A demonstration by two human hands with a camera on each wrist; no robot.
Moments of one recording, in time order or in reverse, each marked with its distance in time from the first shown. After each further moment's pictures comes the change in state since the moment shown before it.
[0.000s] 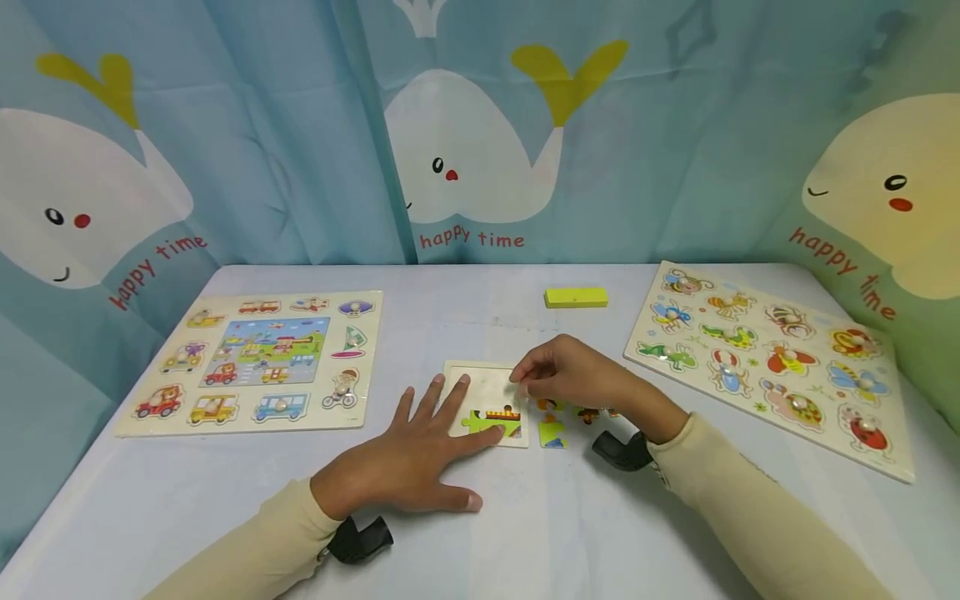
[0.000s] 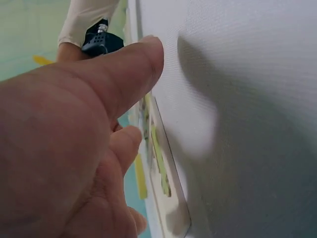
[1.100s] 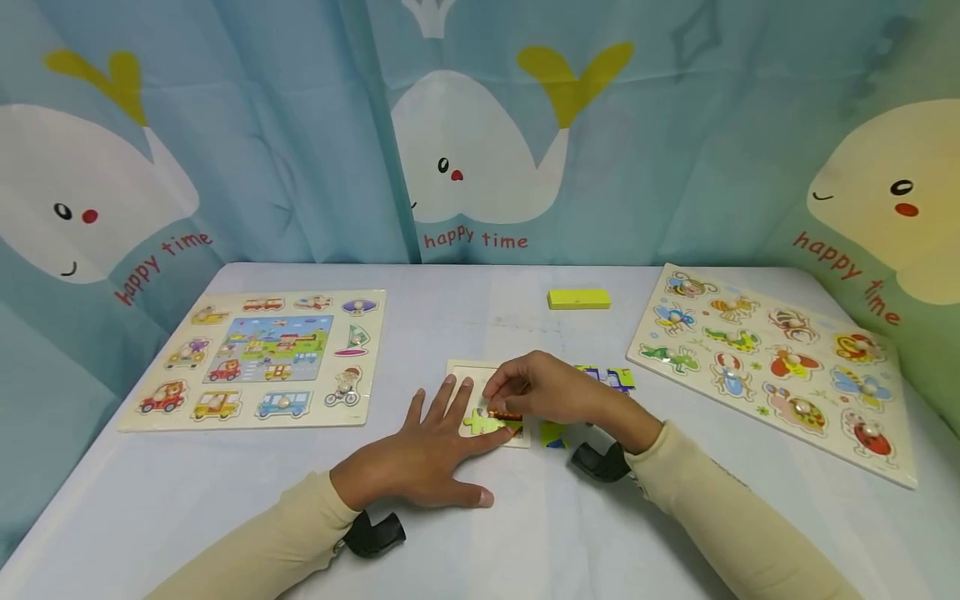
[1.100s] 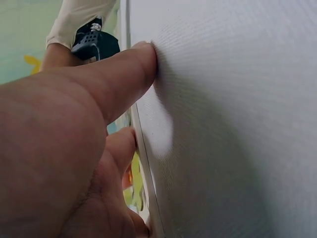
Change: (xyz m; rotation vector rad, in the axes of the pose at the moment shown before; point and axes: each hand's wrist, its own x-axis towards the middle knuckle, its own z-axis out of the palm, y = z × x) left_hand 0.014 0.002 0.004 0.007 -0.065 -0.041; right_hand 0.014 -0.009 0.026 0.108 -0.103 -0.017
